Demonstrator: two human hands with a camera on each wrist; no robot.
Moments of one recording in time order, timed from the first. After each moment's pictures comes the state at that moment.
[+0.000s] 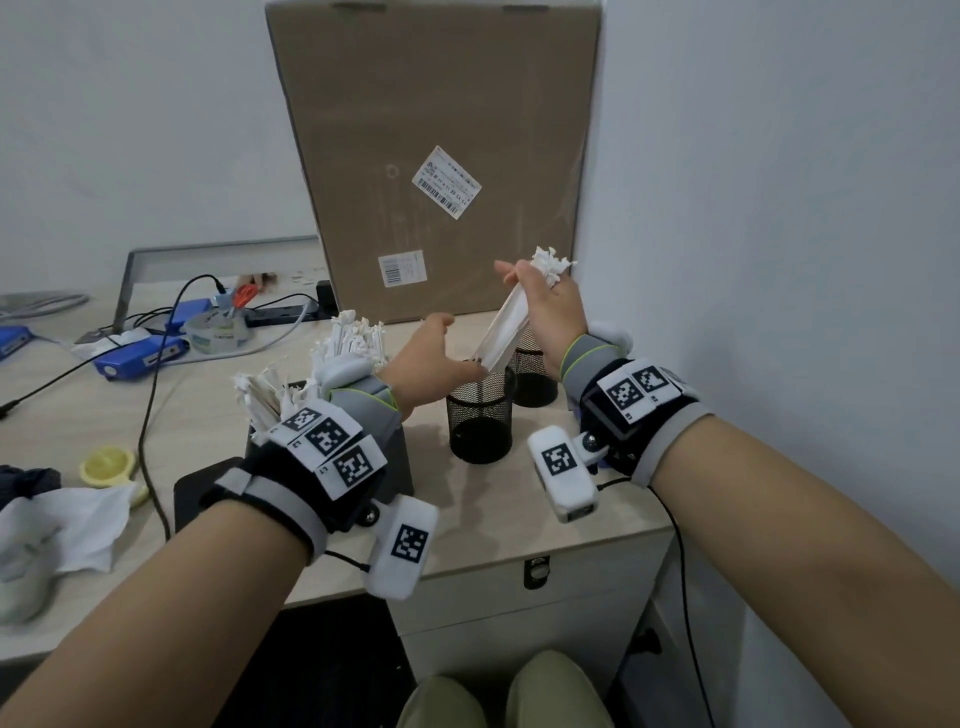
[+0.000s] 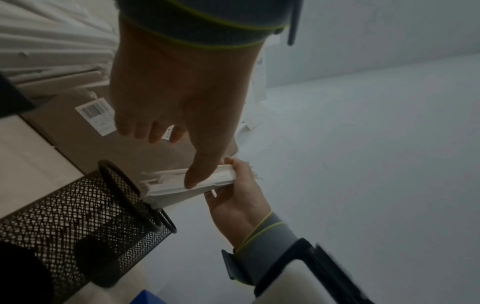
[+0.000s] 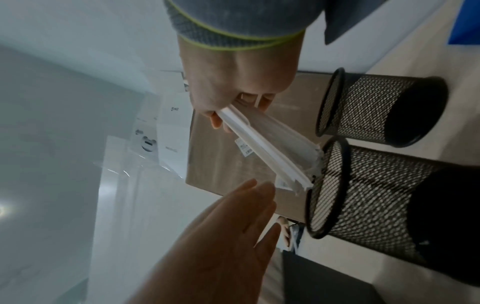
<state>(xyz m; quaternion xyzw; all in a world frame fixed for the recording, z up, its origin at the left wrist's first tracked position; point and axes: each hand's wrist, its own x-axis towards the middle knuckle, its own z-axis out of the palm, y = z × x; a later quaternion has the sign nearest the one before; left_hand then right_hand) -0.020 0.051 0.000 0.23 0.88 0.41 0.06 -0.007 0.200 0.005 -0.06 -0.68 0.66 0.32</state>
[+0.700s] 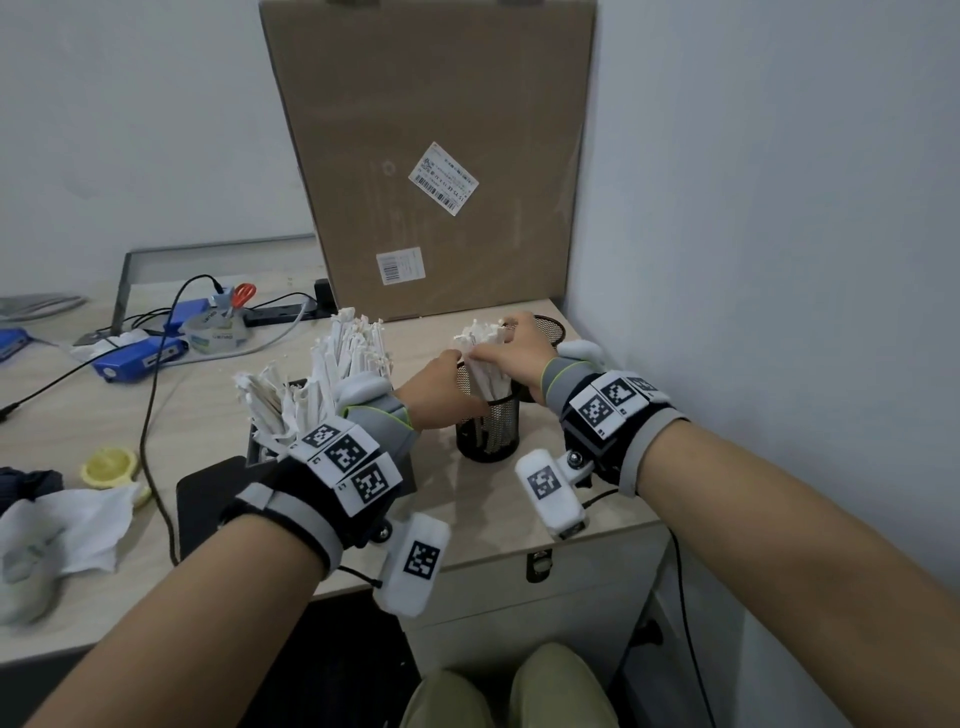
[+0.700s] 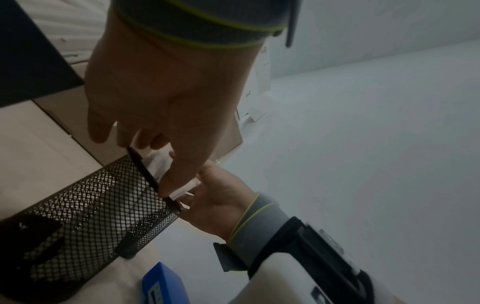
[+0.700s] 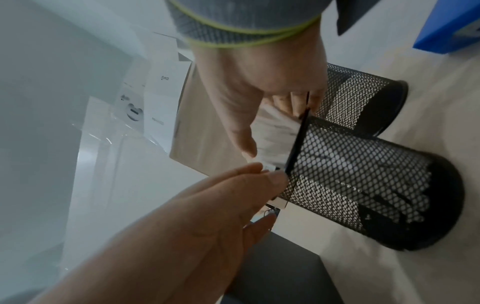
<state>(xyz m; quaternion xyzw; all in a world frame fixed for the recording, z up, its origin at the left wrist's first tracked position) -0.006 0.052 -0.015 0.25 0.91 0.30 0.11 -0.005 0.185 -0.026 -0.18 -0.81 0.55 0.11</state>
